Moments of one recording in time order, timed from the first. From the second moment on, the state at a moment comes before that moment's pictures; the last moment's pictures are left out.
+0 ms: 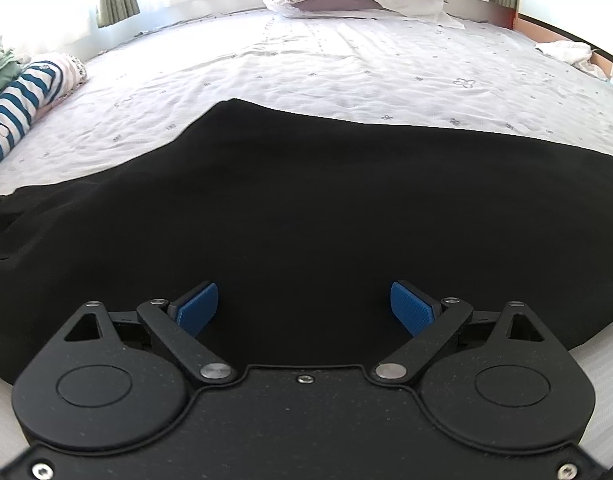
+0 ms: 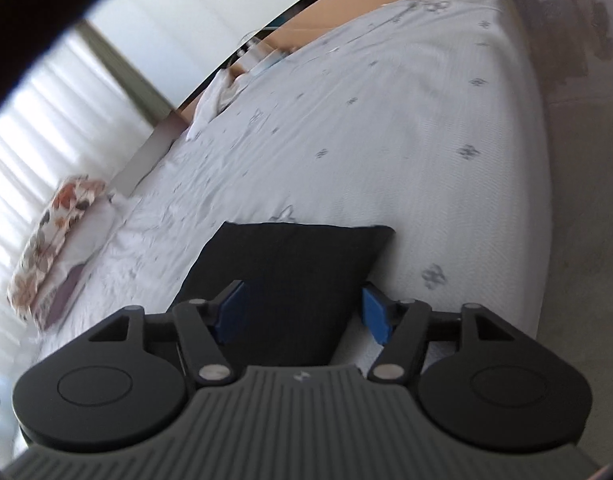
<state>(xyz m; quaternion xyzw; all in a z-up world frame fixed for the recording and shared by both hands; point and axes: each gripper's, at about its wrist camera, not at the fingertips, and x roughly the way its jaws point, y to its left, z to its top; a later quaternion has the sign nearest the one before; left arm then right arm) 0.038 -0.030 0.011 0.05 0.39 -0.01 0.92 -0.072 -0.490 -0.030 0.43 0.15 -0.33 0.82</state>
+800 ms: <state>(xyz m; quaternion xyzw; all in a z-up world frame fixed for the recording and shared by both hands) -0.006 0.191 0.034 -0.12 0.32 0.29 0.90 -0.062 -0.483 -0.024 0.42 0.16 -0.32 0.84</state>
